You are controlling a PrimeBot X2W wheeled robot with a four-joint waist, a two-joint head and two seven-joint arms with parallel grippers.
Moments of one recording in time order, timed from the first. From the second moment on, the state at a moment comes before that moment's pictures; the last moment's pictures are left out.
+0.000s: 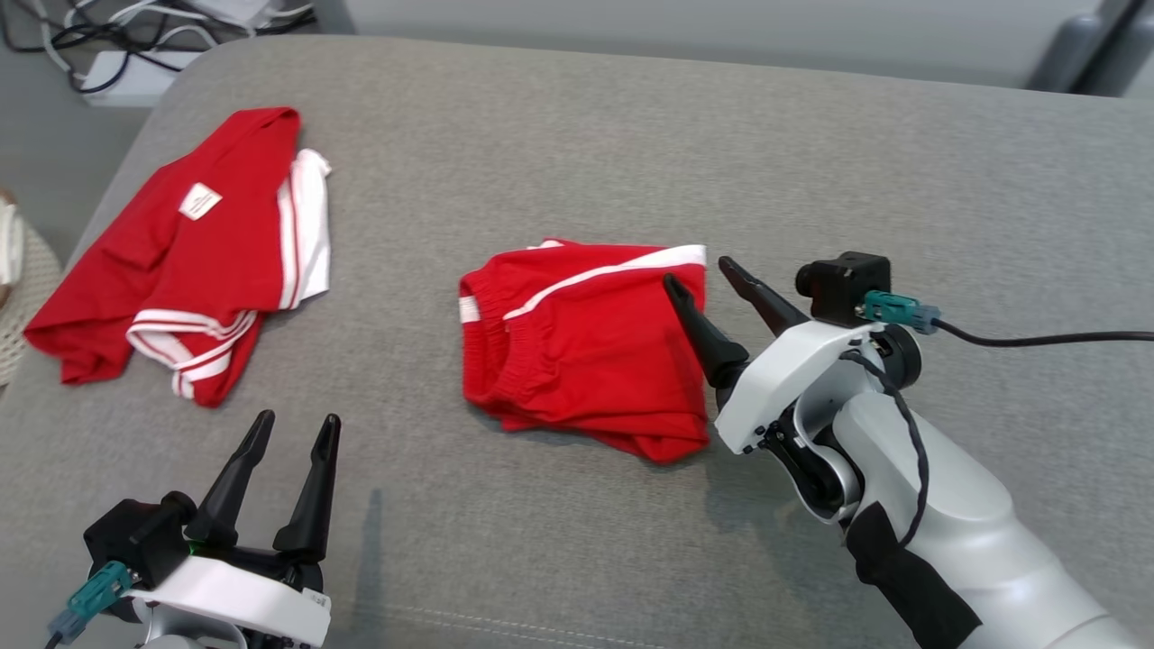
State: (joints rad) left arm -0.07 0.28 -0.19 0.20 -0.55 -0.12 -0.25; right arm -0.75 -0.07 0.71 0.76 0.74 0.13 -0.18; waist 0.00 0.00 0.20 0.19
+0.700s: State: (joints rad) left arm -0.05 0.28 -0.16 0.14 -0.49 -0.12 -0.25; right arm -0.60 -0.07 0.62 0.78 0.72 0.13 -0.22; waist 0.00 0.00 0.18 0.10
